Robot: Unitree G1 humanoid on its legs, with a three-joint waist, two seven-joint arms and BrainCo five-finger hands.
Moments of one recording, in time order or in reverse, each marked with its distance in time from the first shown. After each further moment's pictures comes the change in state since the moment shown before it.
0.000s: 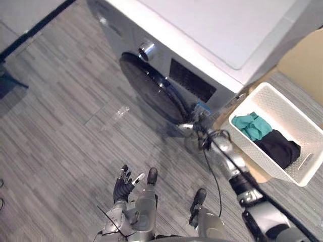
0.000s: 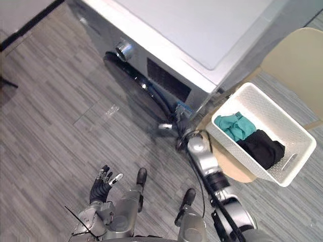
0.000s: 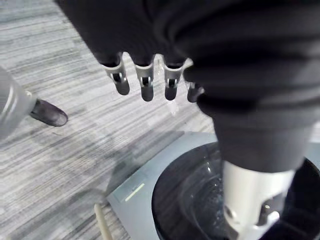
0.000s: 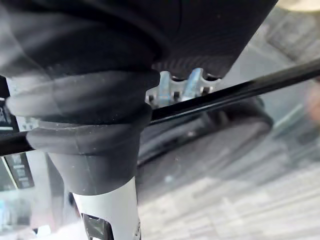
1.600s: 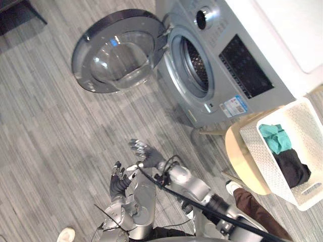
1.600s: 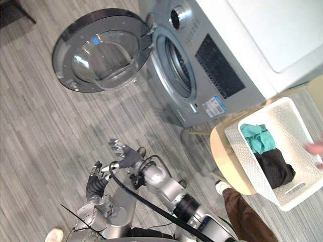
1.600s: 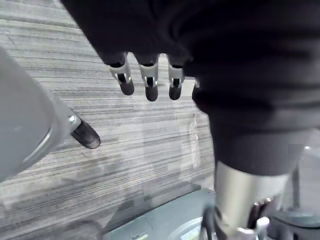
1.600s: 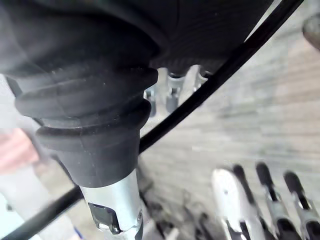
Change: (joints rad) left arm -0.039 -0.019 0.016 0.035 -0.017 -0.010 0.132; right arm 0.332 0.168 0.408 -0.259 0.094 -0.021 0.088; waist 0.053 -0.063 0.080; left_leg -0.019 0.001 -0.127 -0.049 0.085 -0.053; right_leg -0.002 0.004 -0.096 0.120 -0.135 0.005
